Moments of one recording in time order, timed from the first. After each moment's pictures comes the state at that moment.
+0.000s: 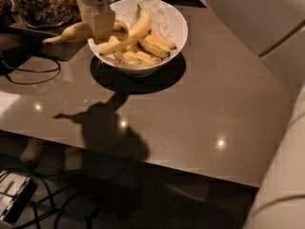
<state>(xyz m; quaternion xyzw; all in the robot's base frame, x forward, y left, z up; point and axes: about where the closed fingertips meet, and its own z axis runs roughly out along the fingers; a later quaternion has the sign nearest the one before) 0.571 0.104 1.017 -0.86 0.47 -0.08 0.19</state>
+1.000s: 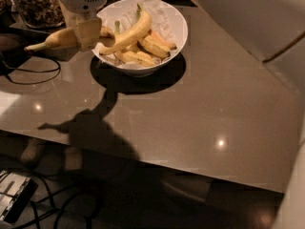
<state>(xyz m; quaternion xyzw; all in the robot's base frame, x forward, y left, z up) 0.547 0.133 1.015 -0.87 0.45 -0.07 0.21</state>
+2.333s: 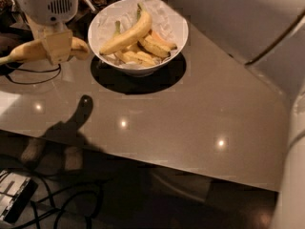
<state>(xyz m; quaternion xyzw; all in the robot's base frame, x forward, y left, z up) 0.509 0.187 1.010 -0.89 0.41 -0.03 0.22</state>
